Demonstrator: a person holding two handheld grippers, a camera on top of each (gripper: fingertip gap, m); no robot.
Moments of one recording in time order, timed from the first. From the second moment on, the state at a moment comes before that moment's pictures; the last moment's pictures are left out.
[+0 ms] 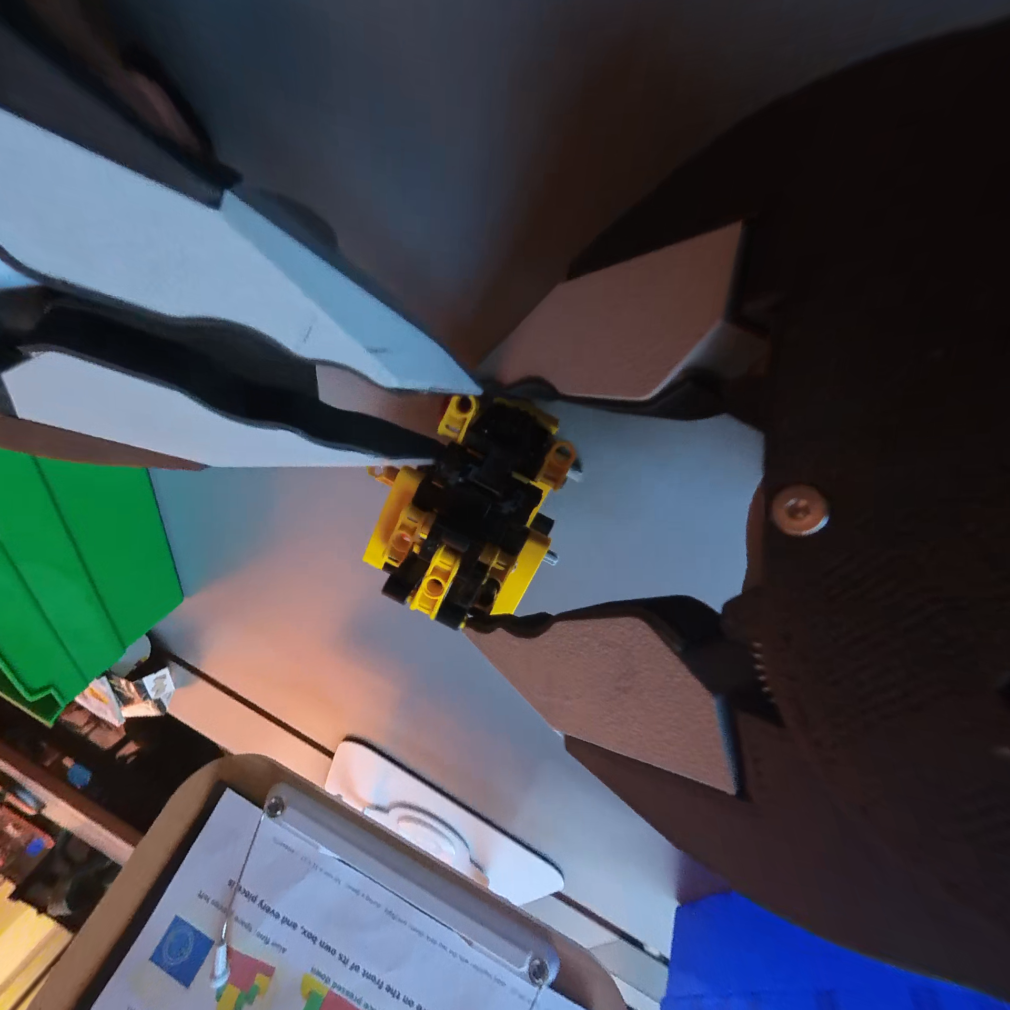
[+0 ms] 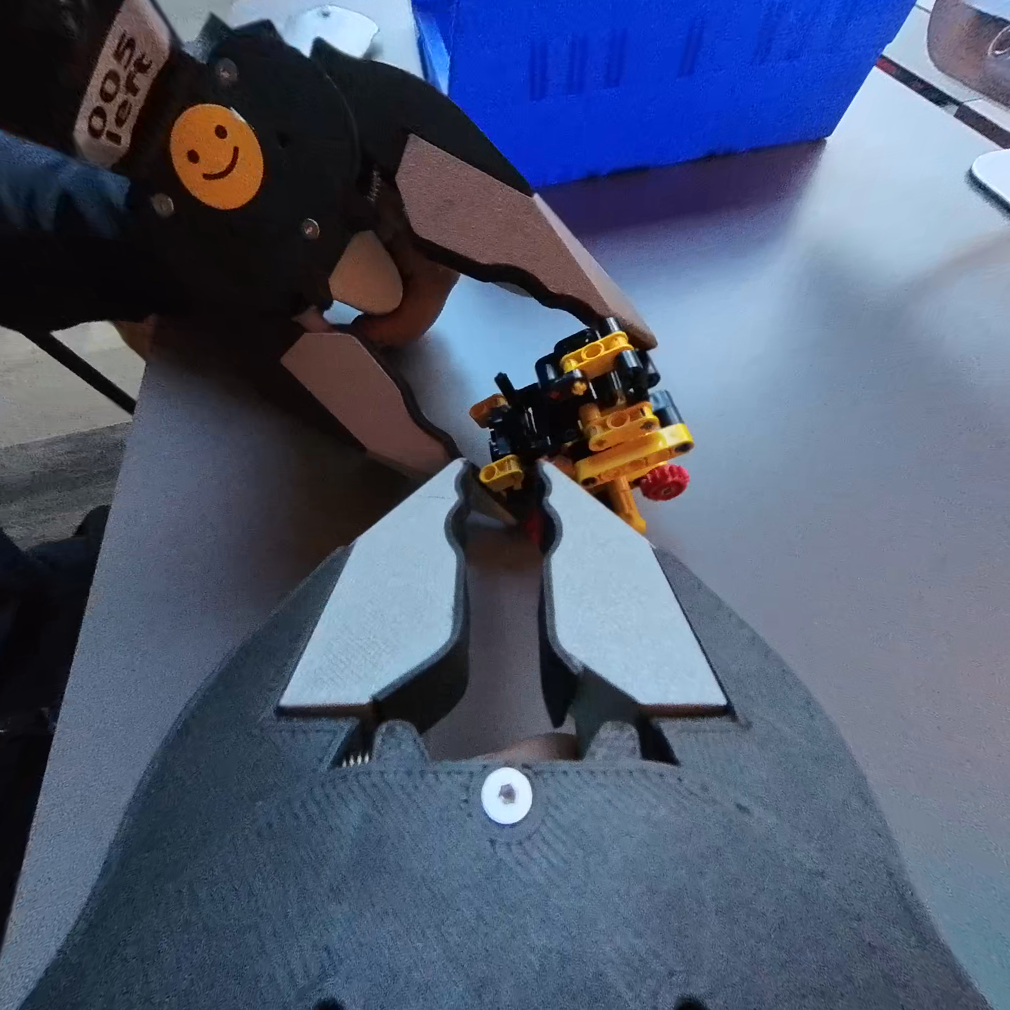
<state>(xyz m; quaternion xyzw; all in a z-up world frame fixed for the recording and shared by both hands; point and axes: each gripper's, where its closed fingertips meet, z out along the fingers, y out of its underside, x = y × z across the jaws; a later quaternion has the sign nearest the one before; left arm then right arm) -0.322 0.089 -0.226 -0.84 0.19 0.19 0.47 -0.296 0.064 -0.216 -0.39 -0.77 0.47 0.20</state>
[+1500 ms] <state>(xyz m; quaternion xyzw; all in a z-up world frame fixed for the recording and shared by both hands) -0.309 0.090 -0.217 -0.78 0.27 0.26 0.50 -0.279 0.080 -0.223 -0.40 -0.80 0.40 0.18</state>
